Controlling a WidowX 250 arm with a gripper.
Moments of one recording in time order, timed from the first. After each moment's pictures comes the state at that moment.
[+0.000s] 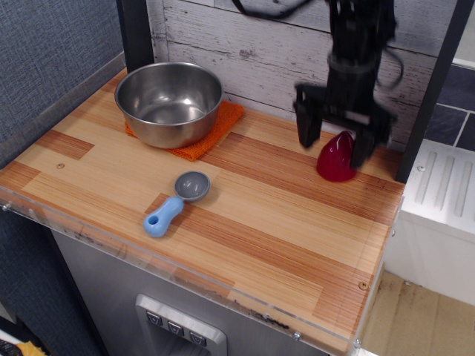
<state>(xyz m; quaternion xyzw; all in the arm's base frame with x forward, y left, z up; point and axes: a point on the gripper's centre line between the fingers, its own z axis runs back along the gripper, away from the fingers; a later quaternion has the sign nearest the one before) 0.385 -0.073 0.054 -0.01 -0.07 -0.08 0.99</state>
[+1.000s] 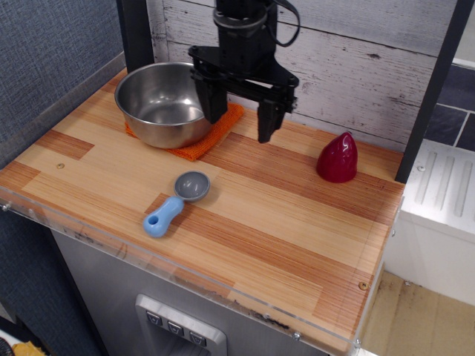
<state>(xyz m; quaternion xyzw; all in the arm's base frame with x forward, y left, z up) 0.325 0.004 0.093 0.01 -0.08 -0.03 1.00</state>
